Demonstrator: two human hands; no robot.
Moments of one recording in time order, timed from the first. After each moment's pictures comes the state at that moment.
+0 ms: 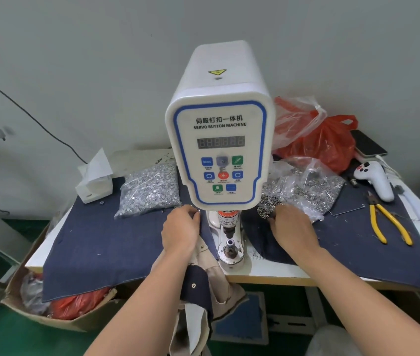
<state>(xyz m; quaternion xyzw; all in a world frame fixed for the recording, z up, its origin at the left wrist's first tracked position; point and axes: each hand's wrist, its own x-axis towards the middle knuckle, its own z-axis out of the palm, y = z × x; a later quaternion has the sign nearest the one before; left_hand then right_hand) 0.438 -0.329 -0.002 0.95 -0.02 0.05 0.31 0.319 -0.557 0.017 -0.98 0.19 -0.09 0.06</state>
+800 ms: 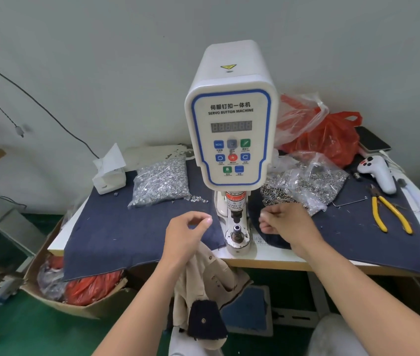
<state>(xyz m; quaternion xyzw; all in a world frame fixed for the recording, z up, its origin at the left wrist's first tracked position) 0.368 -0.282 0.024 0.84 -0.13 0.00 0.53 0.295 -0.521 0.035 -0.70 0.26 -0.08 0.67</state>
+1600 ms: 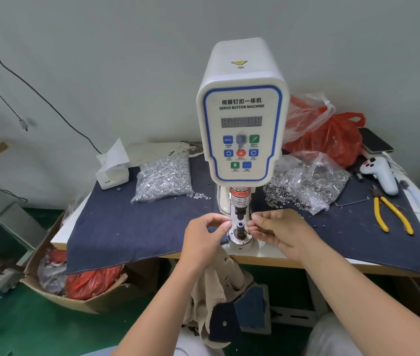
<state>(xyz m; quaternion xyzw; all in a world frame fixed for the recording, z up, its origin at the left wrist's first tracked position) 0.343 -0.304 0.024 0.83 -0.15 -0.04 0.54 0.287 -0.496 0.050 -0.56 0.26 0.03 0.79</state>
